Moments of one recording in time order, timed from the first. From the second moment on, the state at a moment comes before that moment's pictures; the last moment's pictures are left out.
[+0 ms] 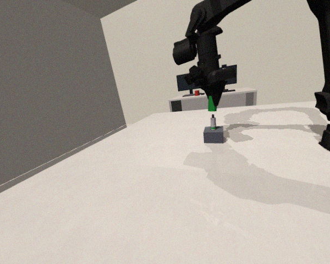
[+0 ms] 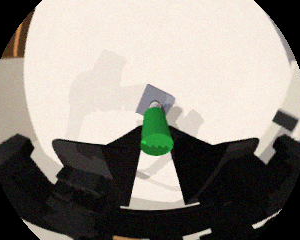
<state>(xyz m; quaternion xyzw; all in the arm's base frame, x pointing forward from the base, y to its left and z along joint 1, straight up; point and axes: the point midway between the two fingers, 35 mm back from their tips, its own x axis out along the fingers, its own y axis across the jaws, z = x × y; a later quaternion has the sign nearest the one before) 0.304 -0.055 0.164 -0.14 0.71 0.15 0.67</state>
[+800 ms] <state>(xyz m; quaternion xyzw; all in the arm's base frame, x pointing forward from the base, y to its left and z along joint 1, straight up) 0.305 -0.058 0.113 -0.13 0.72 0.17 0.66</state>
